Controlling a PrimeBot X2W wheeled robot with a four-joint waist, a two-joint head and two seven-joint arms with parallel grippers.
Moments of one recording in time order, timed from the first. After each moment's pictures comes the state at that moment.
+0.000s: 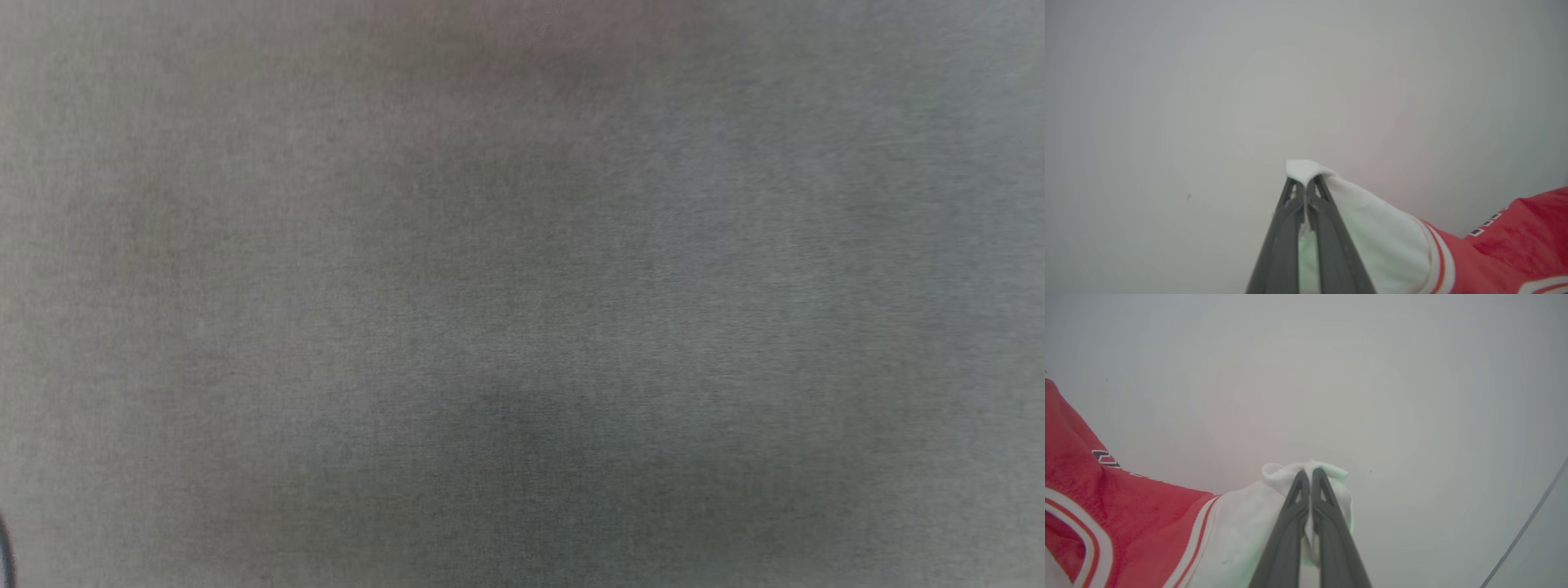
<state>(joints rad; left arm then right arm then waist) -1.62 0.39 -0.41 0.73 -0.53 0.02 0.06 -1.61 -0.46 0.64 0.81 0.55 0.13 -0.22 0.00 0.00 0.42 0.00</state>
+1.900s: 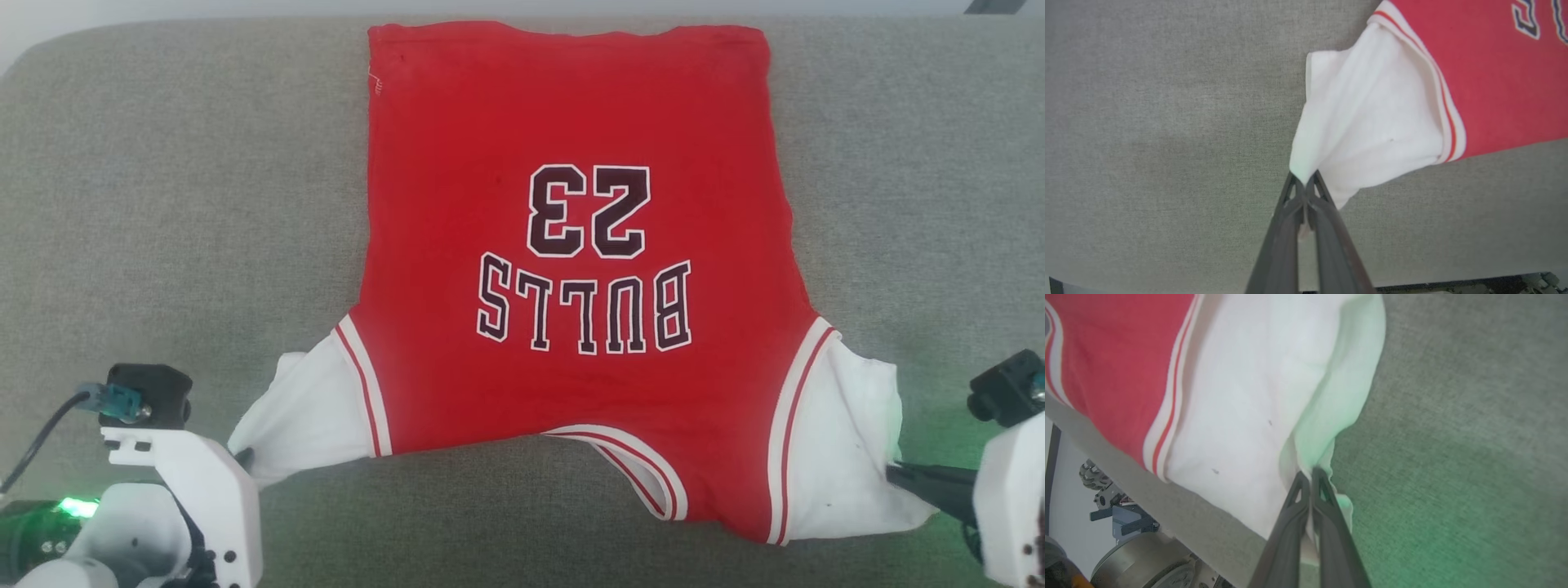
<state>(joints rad) -0.08 0.79 -0.35 -0.38 -0.75 0.51 0.72 -0.42 -1.06 0.89 0.07 1.23 0.13 0.35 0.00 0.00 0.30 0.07</state>
